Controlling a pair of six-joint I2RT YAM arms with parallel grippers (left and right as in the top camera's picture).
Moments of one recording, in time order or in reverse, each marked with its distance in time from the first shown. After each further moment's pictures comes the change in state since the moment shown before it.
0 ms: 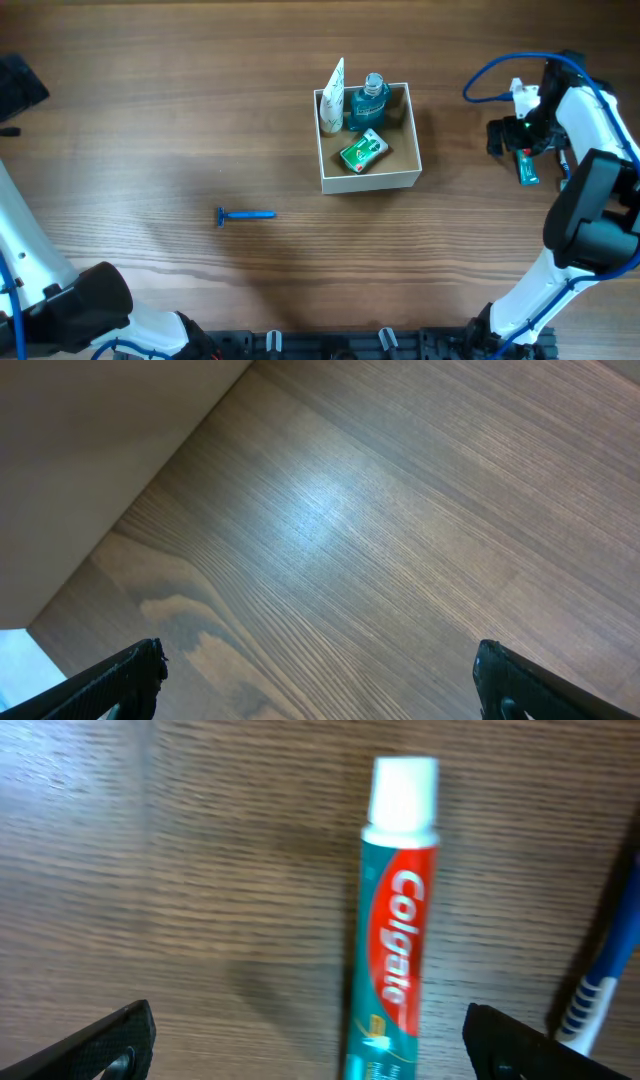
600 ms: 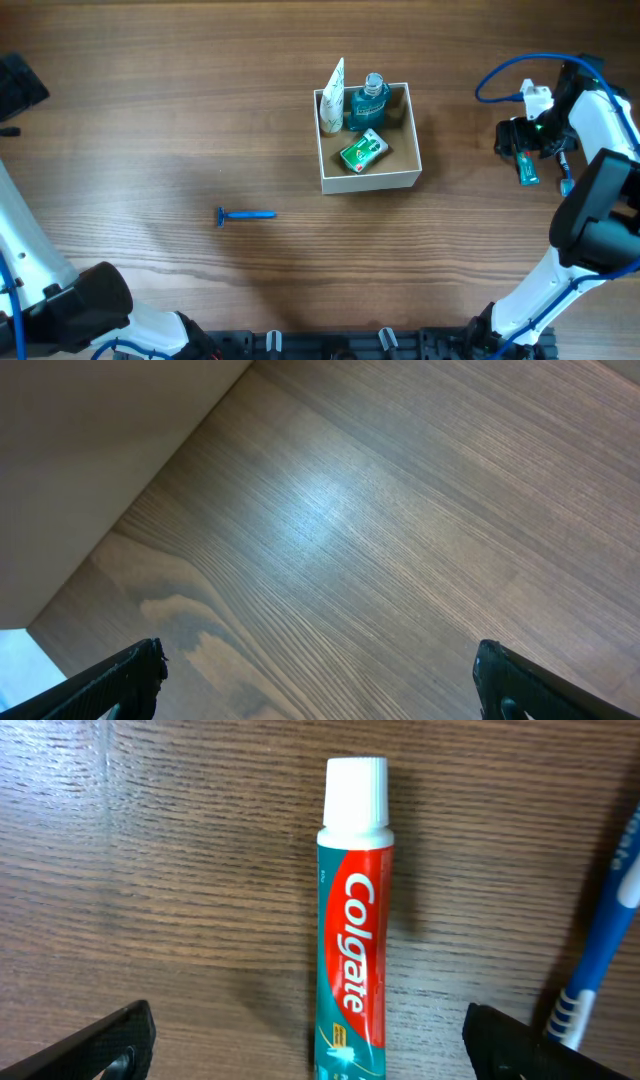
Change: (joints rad) left arm 0.000 0.000 0.000 0.000 0.000 0.000; right arm -0.051 0.014 0.000 0.025 -0.053 -0.043
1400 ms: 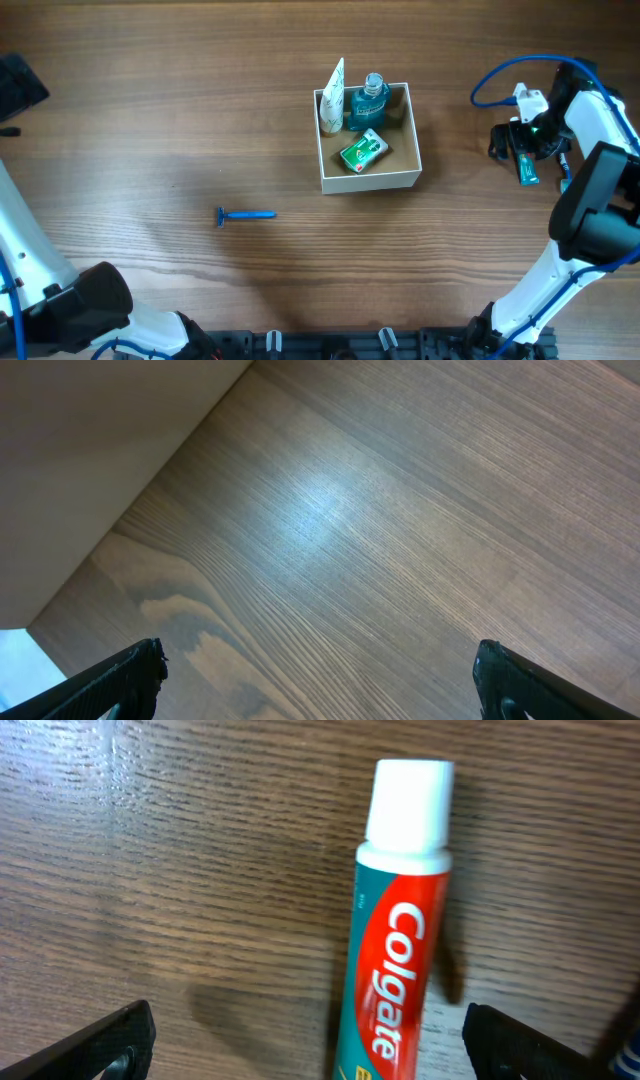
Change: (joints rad) left arm 0.000 0.000 0.000 0.000 0.000 0.000; right arm 0.000 0.043 0.000 0.012 -0.037 -0.047
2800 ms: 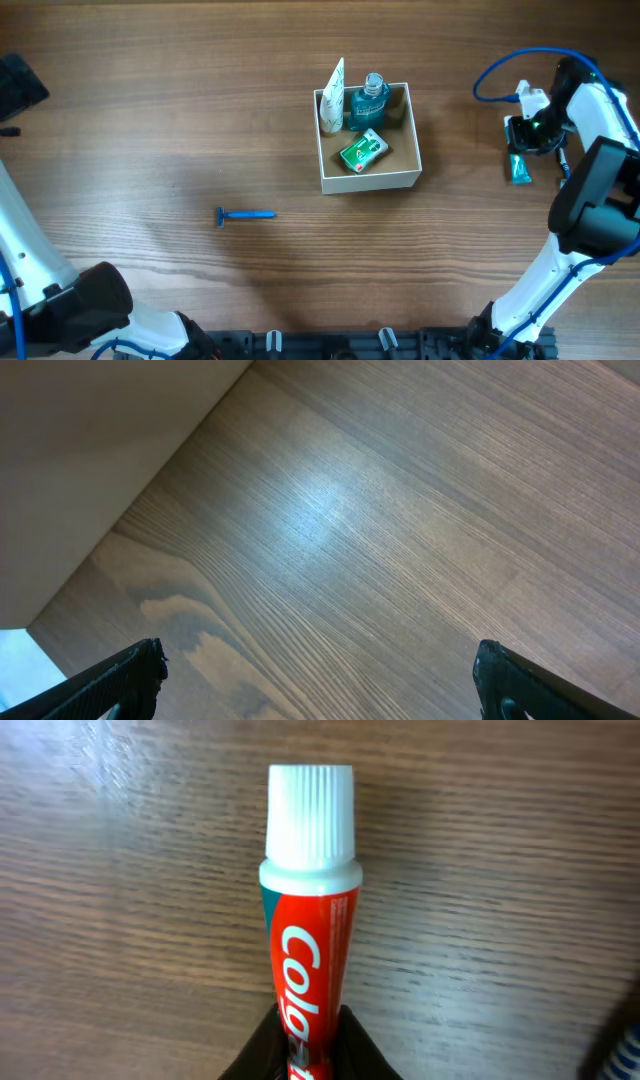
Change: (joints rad) left arm 0.000 0.000 0.000 0.000 0.000 0.000; right arm -0.001 0.042 0.098 -0.102 -0.005 0.064
